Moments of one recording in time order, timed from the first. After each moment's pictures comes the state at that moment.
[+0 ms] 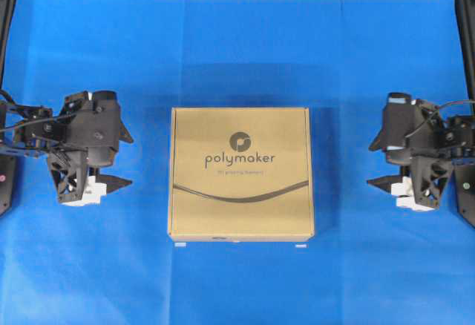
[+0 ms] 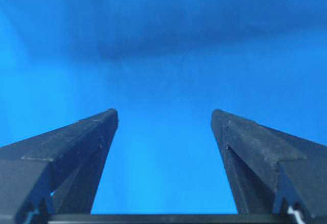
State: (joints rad) left arm 0.07 -0.44 0.95 0.03 0.34 0.02; right arm -0.09 -0.56 1.11 0.02 0.42 0.02
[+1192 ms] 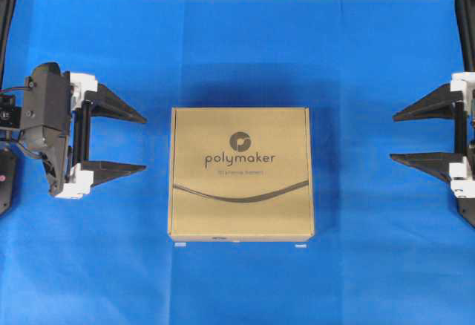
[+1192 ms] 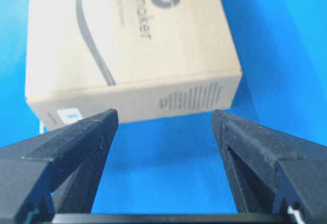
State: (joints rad) left arm 0.06 -0.61 0.99 0.03 0.02 0.01; right arm -0.12 -1.04 1.17 0.02 0.33 0.02
